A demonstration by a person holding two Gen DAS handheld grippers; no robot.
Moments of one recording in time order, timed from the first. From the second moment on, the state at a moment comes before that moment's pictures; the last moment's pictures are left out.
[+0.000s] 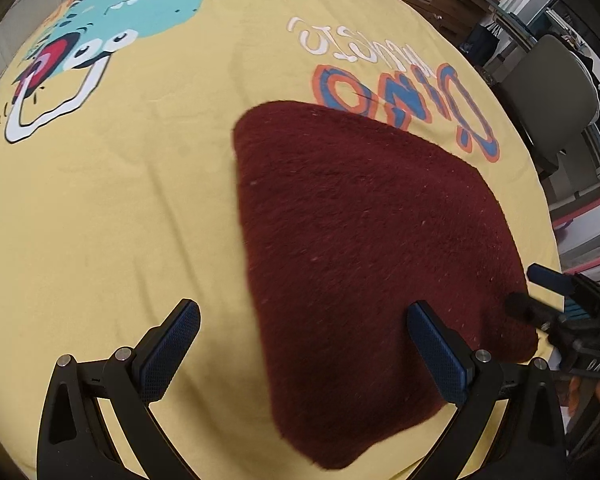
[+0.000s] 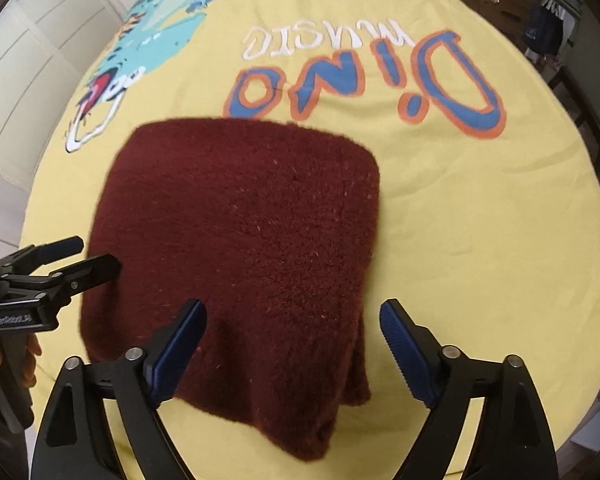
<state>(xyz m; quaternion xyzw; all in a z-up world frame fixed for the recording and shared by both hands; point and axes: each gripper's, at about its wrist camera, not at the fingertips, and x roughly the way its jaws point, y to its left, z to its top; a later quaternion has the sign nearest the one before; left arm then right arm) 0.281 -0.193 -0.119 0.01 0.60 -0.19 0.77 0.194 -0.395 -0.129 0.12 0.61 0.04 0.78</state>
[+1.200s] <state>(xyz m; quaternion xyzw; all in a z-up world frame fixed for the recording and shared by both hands) 0.279 -0.198 -0.146 0.01 0.58 -0.25 0.77 0.179 -0.373 -0.119 0.18 0.58 0.08 0.79</state>
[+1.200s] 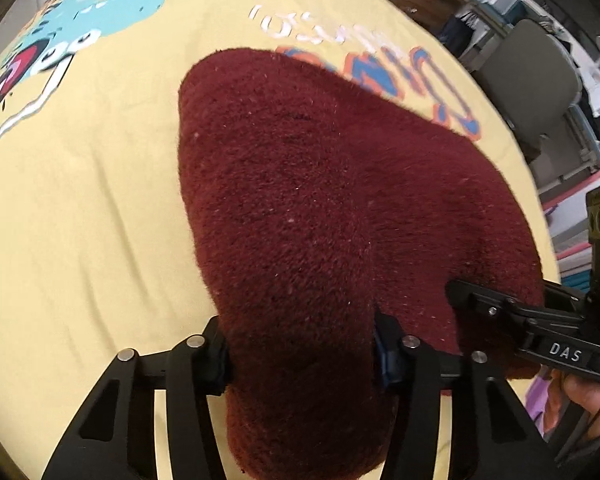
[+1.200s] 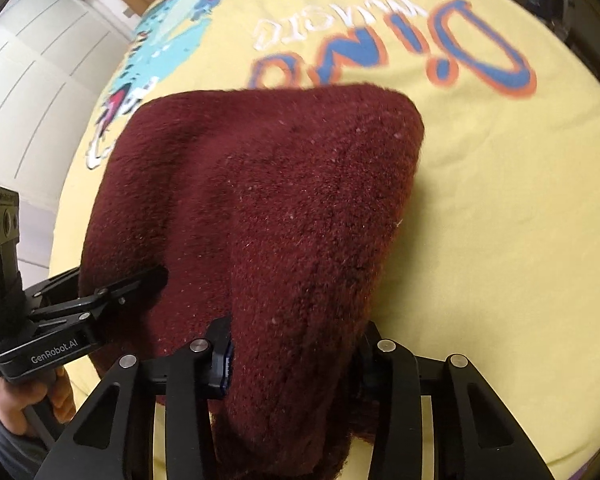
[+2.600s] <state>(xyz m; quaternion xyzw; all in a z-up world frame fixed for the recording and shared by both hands) 0.232 -0.020 -0.102 0.01 0.56 -0.14 0.81 0.169 -0.249 -0.104 0.07 0.53 0.07 0.84</state>
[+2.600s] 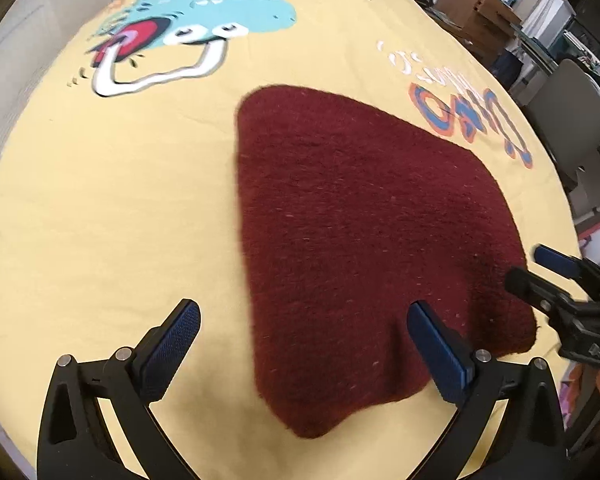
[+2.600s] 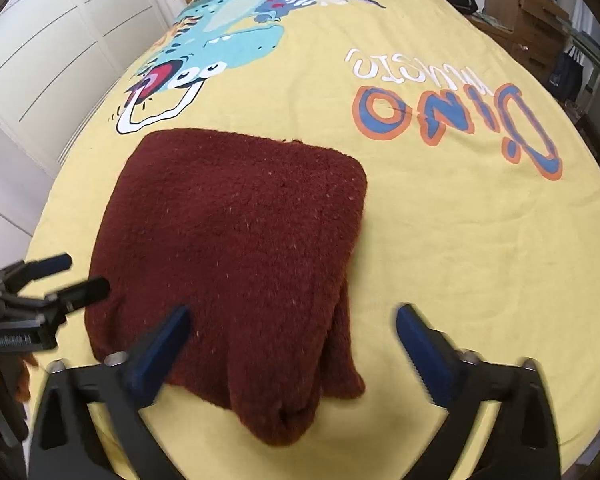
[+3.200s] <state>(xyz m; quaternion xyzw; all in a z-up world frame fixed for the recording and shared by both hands) 0.229 -0.008 -0.154 0.02 0.55 -0.11 0.83 0.150 -0.285 -0.172 0.09 0.53 0.03 0.84</state>
